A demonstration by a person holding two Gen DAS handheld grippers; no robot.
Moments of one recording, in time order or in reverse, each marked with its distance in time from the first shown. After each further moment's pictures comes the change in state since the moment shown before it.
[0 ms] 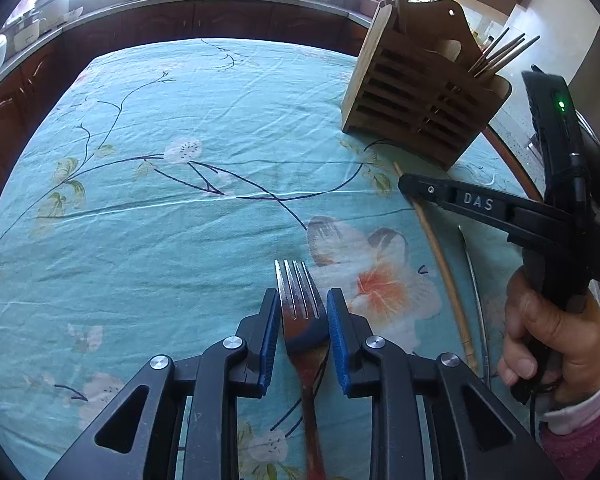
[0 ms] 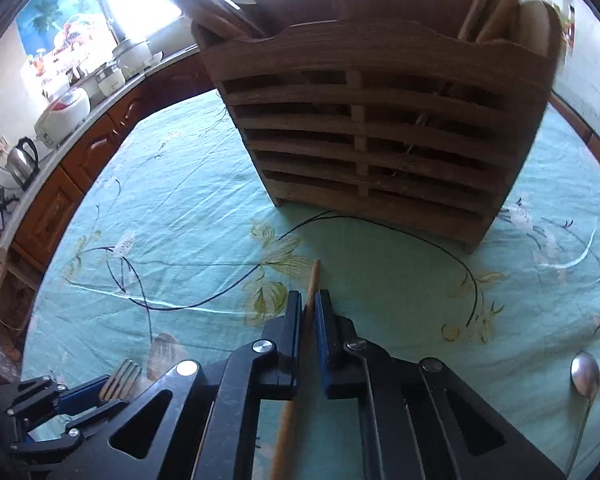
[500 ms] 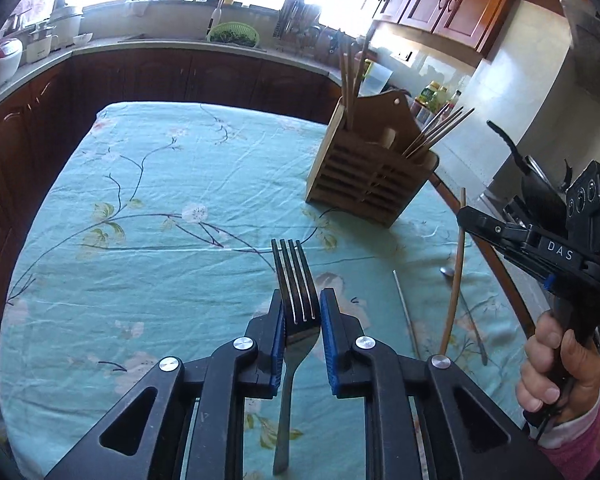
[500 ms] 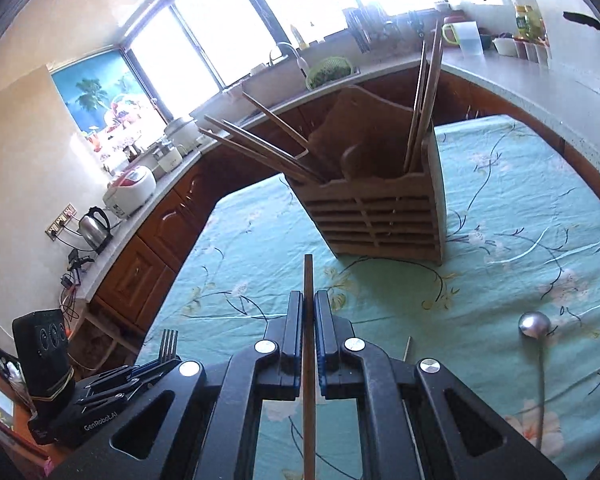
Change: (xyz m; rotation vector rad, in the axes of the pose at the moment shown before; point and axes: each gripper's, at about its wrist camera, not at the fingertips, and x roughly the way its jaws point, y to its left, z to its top) left arm -0.114 -0.001 -0.019 -0.009 -0.209 -0.099; right arm -0.162 -0.012 -0.025 0.033 -0.259 0.194
